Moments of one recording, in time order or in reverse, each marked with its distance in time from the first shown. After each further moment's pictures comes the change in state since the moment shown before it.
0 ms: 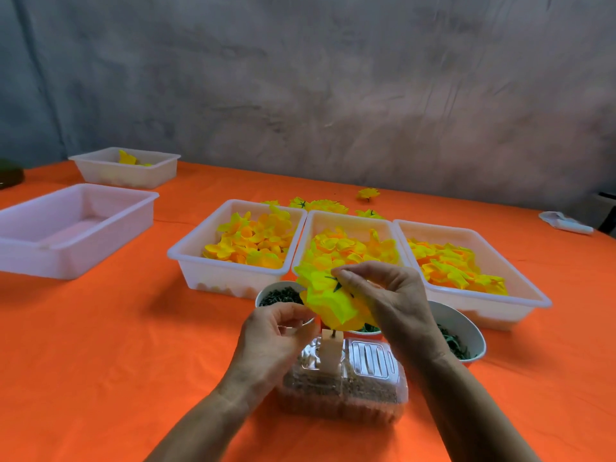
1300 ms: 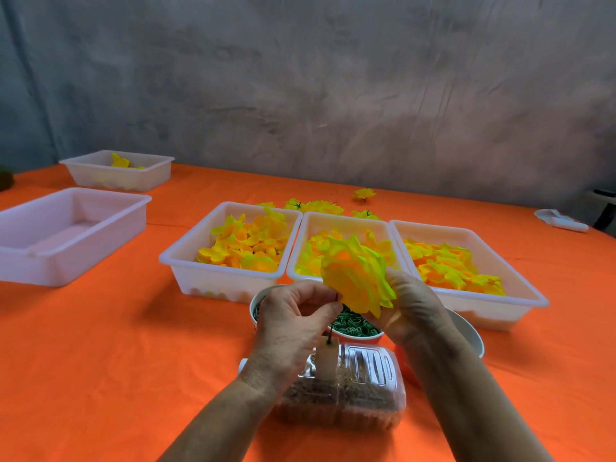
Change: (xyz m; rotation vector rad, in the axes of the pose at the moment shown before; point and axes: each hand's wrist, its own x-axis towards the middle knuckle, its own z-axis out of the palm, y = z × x) left_hand 0.010 0.033 0.026 -0.145 0.009 0.087; right_hand 0.028 0.014 -0.017 0.452 0.145 0.504
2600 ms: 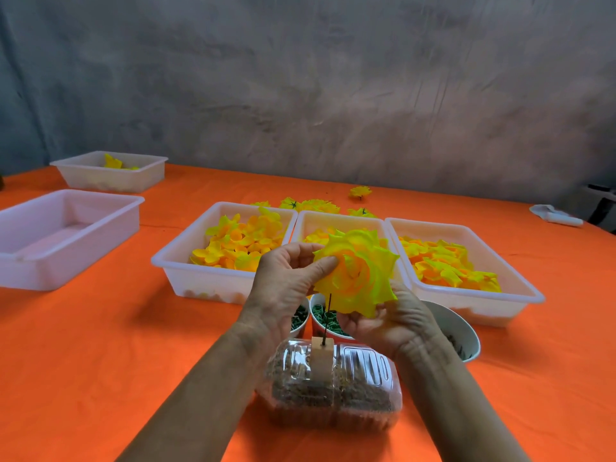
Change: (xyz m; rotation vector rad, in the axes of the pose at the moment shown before) left_hand 0.045 0.013 0.000 -0.164 -0.029 -0.134; right_hand 0.002 0.011 0.002 0.471 -0.123 0.298
